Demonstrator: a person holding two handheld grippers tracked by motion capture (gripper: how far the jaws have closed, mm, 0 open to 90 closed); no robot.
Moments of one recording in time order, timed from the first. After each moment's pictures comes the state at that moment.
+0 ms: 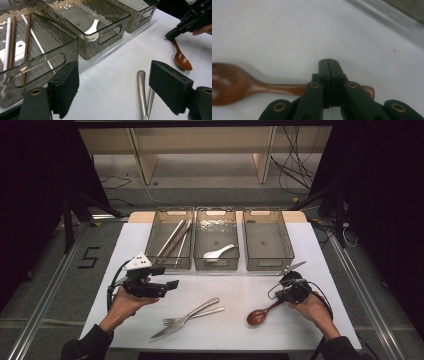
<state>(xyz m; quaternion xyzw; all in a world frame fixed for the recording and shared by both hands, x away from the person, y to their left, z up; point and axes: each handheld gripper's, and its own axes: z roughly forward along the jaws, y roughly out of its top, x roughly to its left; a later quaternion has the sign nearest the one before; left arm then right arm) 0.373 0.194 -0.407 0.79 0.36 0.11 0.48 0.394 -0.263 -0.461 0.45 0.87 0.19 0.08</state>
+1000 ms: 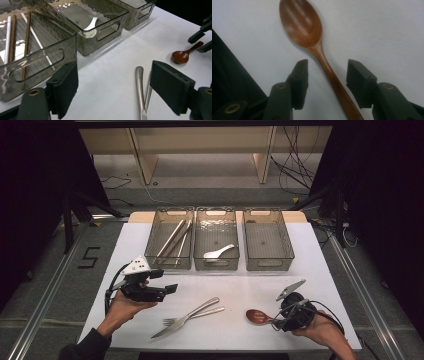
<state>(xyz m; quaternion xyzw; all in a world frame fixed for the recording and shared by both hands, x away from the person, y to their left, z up) 0.362 0.196 -0.407 0.79 0.36 0.11 0.48 0.329 -0.248 -0.442 0.36 0.92 0.16 0.03</state>
